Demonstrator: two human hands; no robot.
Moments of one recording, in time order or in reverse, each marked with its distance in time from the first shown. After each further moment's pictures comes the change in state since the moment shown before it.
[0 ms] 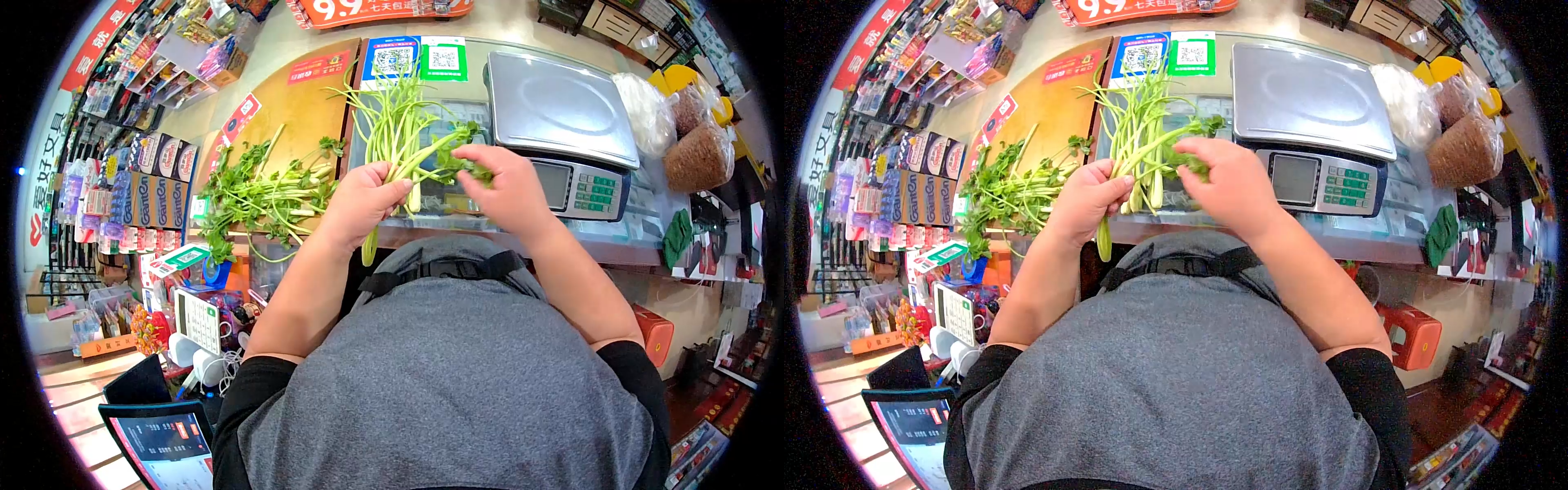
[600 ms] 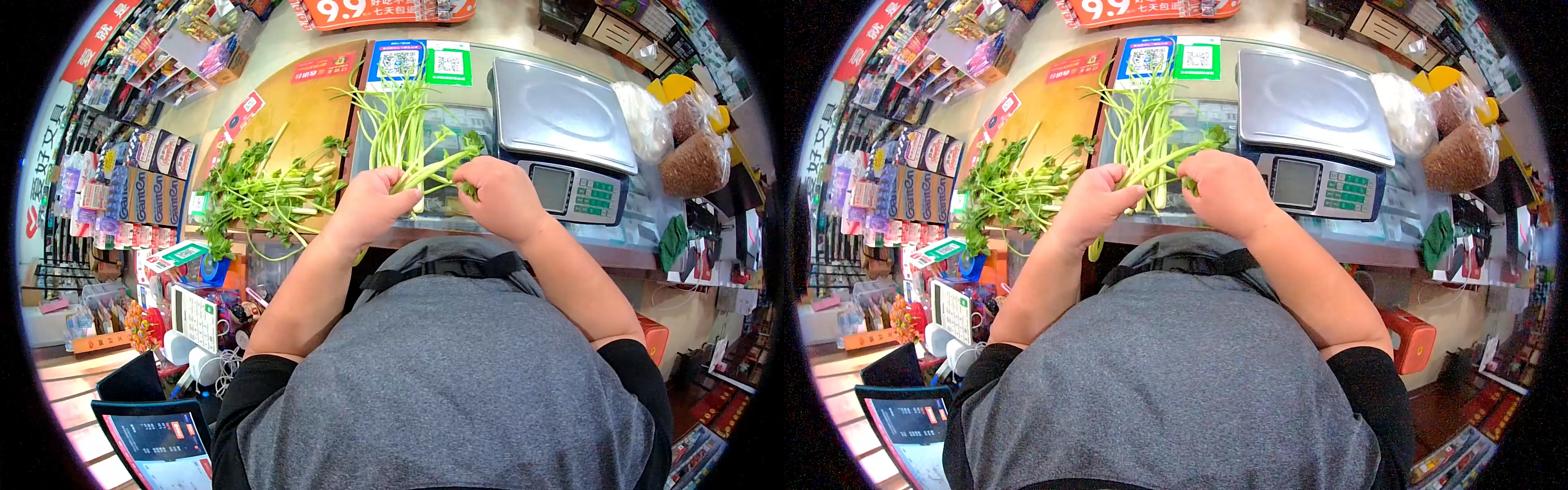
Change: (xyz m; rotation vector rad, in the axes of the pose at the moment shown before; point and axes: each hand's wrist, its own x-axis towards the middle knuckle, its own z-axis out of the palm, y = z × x) left_hand -0.004 -0.008 -0.004 0.323 0.032 0.072; right_hand 0.002 -0.006 0.007 -0.310 -0.215 -0.146
